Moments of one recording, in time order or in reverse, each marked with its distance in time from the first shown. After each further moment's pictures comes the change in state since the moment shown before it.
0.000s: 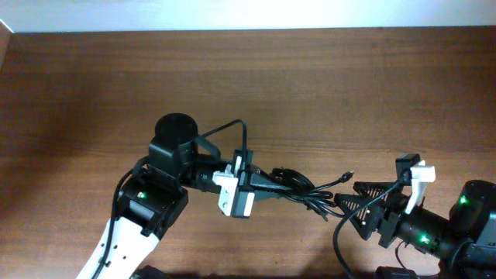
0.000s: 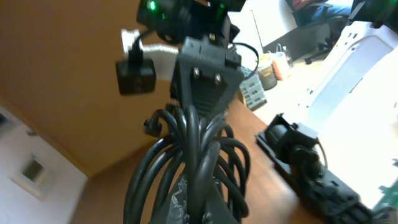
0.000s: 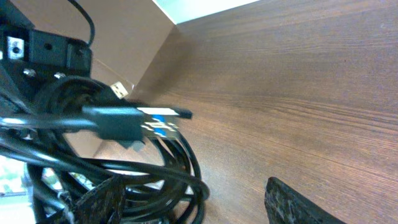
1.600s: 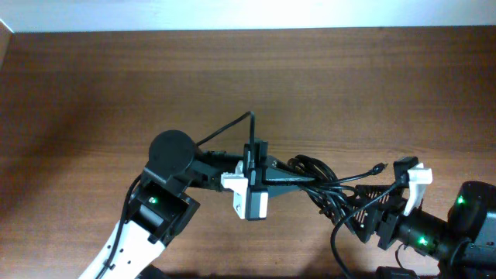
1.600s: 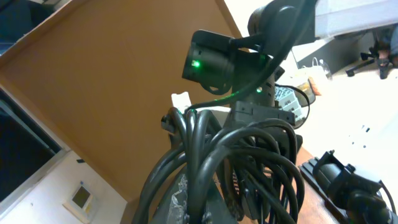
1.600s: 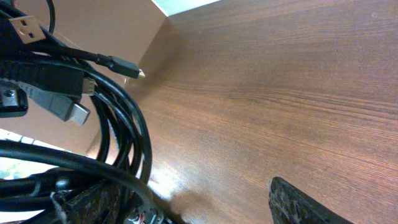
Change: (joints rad) left arm -0.125 0.001 -0.001 0.402 -0.190 -0.288; right arm 0.000 0.000 0.000 -0.051 0.028 -0.039
